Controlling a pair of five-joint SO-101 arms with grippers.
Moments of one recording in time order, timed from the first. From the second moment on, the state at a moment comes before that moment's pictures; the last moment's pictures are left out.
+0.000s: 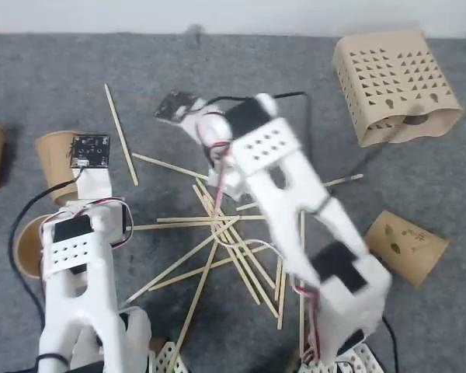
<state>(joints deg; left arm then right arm) -24.1 -35.9 64.6 49.3 -10.2 -35.9 12.4 -23.2 100.7 24.7</state>
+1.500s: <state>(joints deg) -23.9 -35.9 64.6 48.8 -10.2 4.7 8.4 20.5 34.4 6.8</state>
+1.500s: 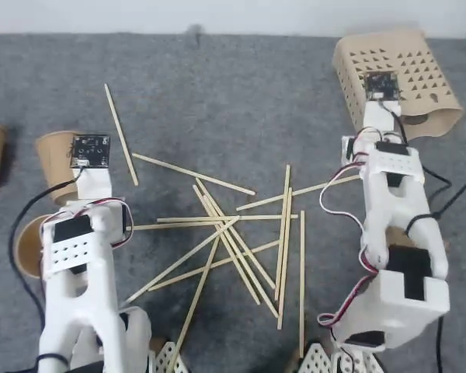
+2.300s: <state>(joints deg) -23.6 -35.9 64.7 48.7 -10.2 4.7 24.9 18.1 5.8 5.8</state>
